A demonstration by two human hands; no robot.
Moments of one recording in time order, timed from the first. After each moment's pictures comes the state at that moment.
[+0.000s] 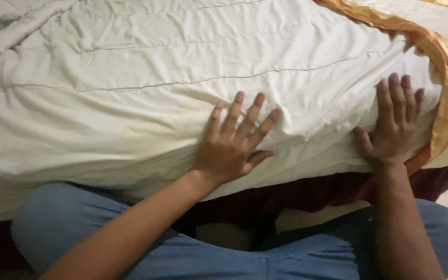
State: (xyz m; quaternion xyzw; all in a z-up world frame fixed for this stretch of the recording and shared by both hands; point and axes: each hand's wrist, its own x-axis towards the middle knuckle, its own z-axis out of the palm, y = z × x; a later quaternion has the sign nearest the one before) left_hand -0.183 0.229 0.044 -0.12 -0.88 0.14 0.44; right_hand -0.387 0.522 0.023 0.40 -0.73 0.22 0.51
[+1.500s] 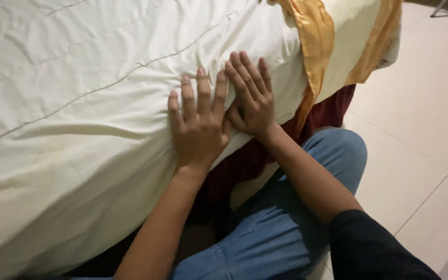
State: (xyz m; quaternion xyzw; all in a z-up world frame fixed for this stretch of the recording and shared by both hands) left_hand -0.274 0.339 0.024 -0.08 -0.86 0.15 0.49; right_hand -0.366 0.485 -0.003 0.36 -0.71 0.26 0.54
